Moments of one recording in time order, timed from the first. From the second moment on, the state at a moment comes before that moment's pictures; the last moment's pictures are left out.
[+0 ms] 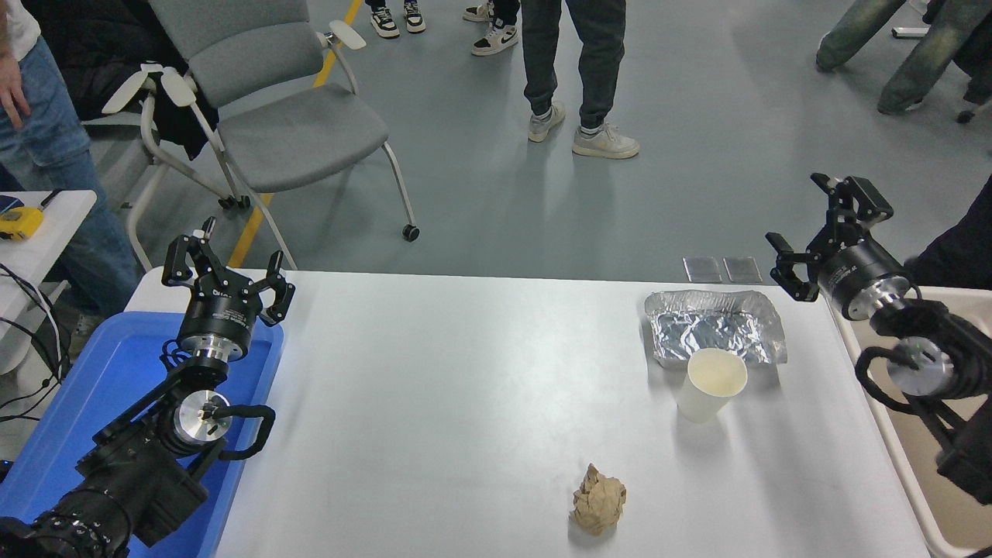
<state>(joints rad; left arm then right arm) -0.54 0.24 -1.02 -0.53 0.17 -0.43 -0.60 0.65 -0.55 0.80 0.89 -0.58 0.16 0.24</state>
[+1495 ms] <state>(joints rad) -0.54 0.24 -1.02 -0.53 0.17 -0.43 -0.60 1.17 -0.67 -0.23 1.02 -1.32 0.15 0.24</state>
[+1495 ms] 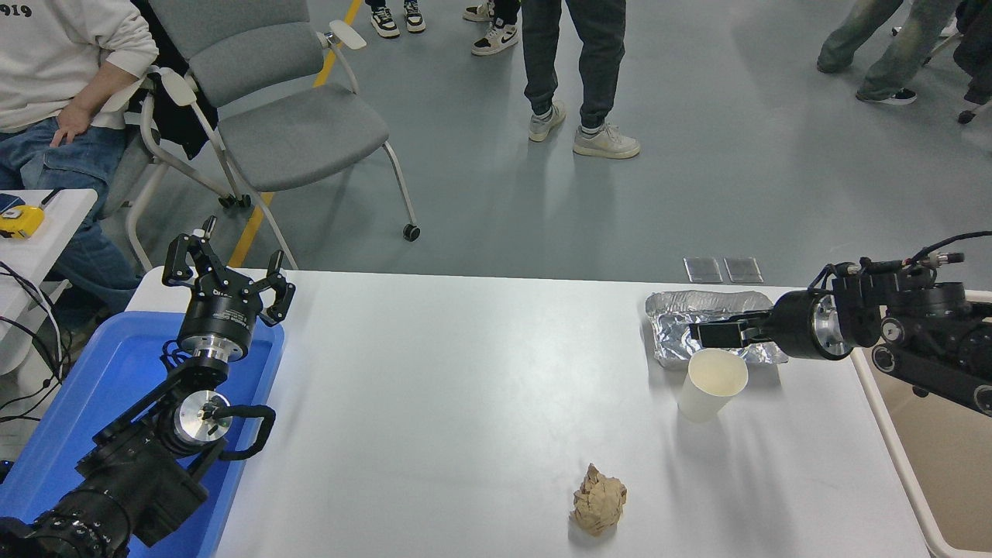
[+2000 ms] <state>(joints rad) -0.54 0.24 -1.02 -0.53 0.17 -0.43 -0.60 1.08 -0.63 -0.29 0.91 -1.37 0.09 0.24</state>
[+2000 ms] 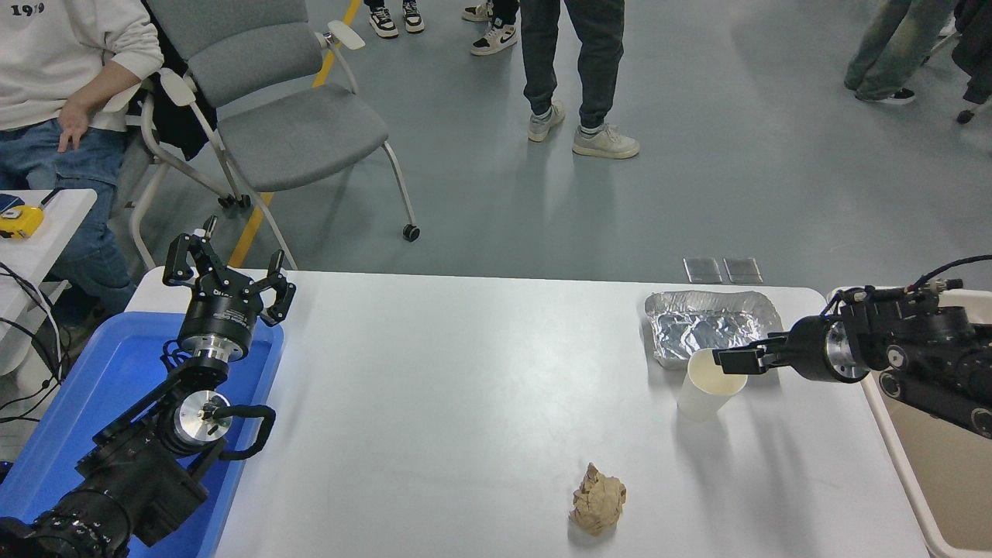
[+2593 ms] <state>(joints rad) -0.54 0.24 -1.02 -0.53 0.17 -0.43 -0.60 1.02 -0.57 -0.29 0.82 -1.38 0.04 0.26</state>
